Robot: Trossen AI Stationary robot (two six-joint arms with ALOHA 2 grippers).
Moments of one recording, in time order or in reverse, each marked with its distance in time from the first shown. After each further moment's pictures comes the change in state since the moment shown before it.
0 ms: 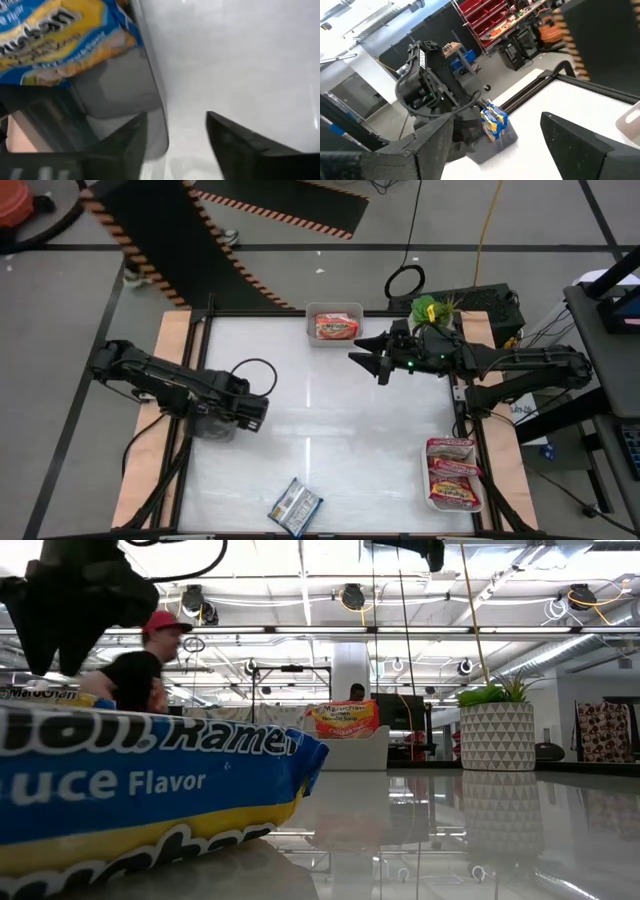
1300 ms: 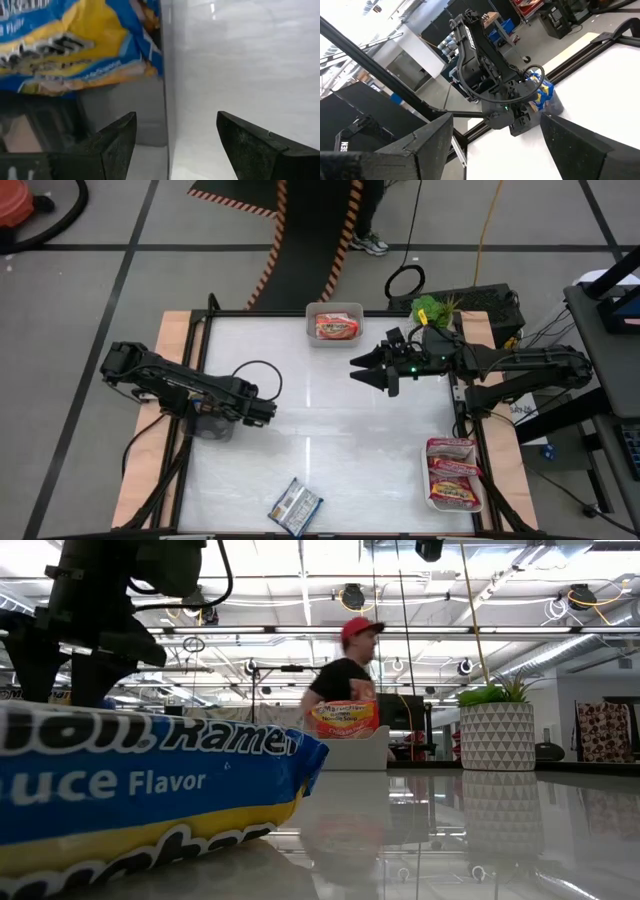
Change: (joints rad) left arm 0.024 0.116 -0.082 0.042 -0.090 -0.132; right arm 0.009 -0.003 0.000 -0.002 -0.265 0.095
